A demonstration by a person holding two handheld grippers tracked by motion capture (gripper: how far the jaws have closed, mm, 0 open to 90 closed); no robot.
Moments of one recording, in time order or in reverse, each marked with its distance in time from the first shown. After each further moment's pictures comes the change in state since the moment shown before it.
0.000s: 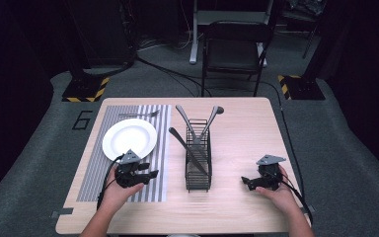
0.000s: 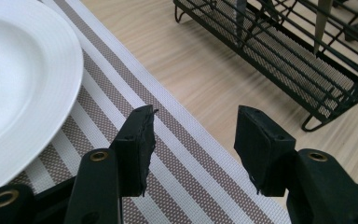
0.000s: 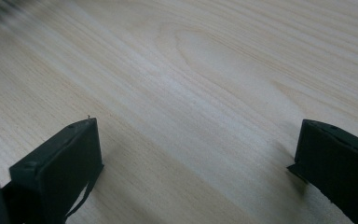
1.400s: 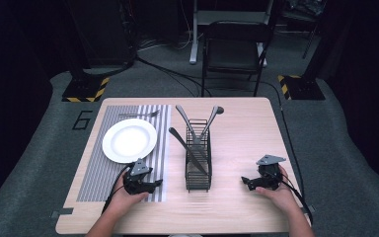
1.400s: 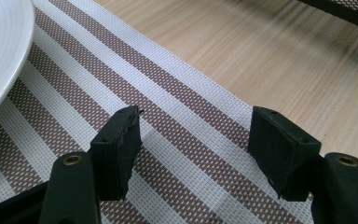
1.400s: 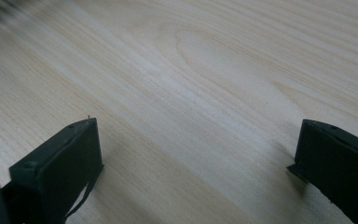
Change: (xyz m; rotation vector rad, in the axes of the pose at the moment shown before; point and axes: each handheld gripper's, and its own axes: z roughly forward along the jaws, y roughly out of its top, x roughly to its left) left arm 0.004 -0.039 0.044 0.041 0.010 0.184; right arm 0.000 0.000 0.000 0.000 0.000 0.000
